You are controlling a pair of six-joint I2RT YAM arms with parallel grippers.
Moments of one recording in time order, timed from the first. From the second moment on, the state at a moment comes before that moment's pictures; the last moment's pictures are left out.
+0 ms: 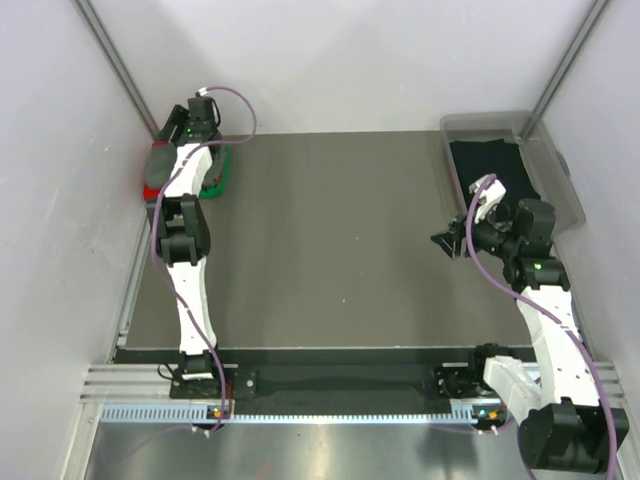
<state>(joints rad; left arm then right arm) 0.05 2.38 2.20 -0.33 -0.73 0.68 -0.07 0.87 0.77 -0.37 -0.73 -0.18</state>
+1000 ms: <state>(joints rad) -0.24 1.49 1.32 -0.41 0.04 -0.01 0.03 1.38 1.07 -0.41 -0.63 -0.14</state>
